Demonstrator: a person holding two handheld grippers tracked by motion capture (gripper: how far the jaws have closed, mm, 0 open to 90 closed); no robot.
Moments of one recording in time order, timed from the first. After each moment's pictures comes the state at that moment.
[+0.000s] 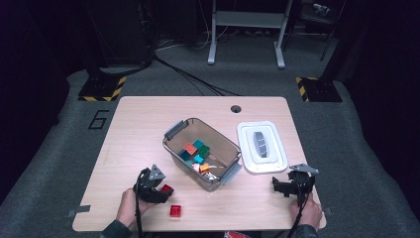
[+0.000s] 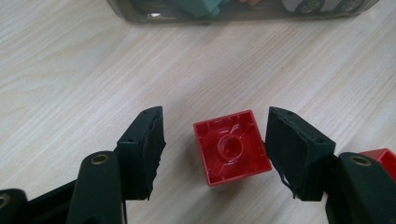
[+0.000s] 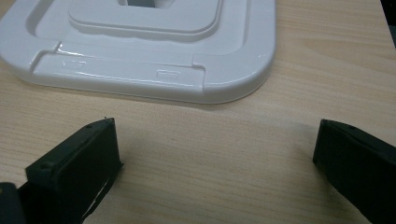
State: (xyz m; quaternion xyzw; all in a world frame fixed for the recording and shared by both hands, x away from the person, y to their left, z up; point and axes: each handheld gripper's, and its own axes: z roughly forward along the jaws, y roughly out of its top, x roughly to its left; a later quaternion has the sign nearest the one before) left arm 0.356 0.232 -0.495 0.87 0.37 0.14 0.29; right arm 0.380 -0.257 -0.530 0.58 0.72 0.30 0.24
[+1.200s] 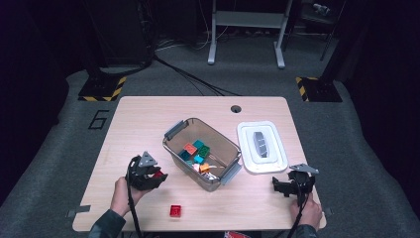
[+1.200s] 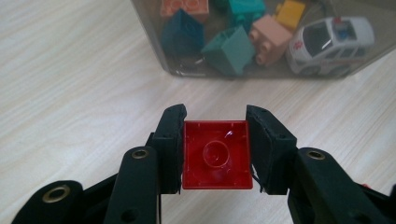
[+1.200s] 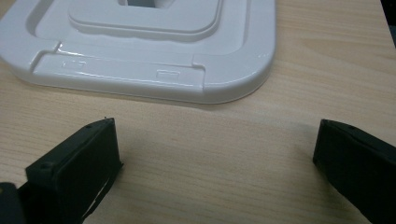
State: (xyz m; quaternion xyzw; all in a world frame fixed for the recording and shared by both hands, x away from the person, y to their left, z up) left arm 0.373 0.252 -0.447 0.85 0.38 0.16 0.32; right arm 0.380 -0.258 -0.530 0.58 0.72 0.30 0.24
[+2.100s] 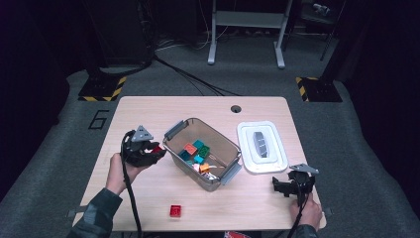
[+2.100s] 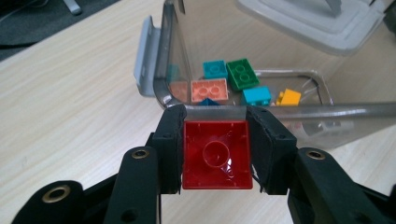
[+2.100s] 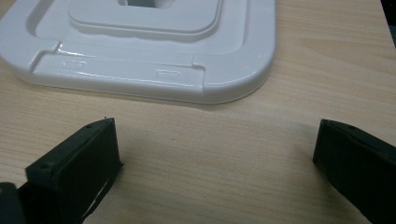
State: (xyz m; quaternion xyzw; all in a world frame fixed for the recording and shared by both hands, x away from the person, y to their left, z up) left arm 0.404 0.251 -0.374 0.84 0.36 0.19 0.36; right arm 0.380 -0.258 -0.530 0.58 0.72 0.30 0.24
